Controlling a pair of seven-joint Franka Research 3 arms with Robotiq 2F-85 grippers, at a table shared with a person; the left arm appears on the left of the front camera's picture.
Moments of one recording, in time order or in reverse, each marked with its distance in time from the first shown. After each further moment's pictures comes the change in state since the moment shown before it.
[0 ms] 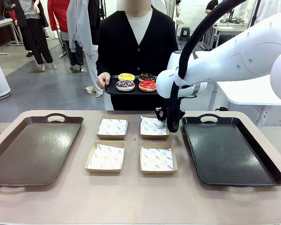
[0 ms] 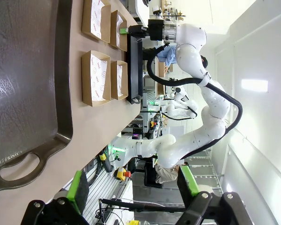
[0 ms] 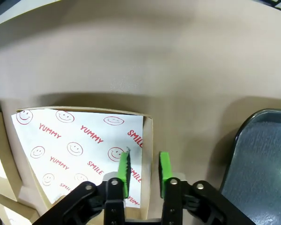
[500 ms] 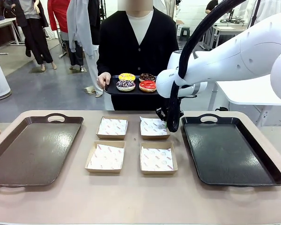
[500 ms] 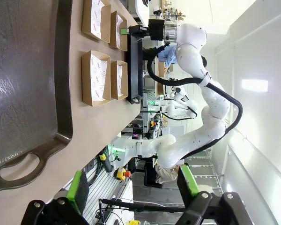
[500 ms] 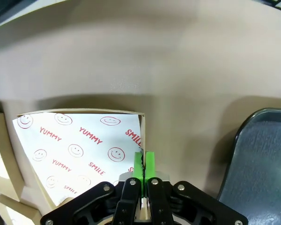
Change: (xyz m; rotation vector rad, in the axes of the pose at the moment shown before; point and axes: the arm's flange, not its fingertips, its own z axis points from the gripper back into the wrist) left arm 0.000 0.000 0.000 0.000 0.000 0.000; right arm 0.000 0.000 0.002 0.011 0.000 -0.014
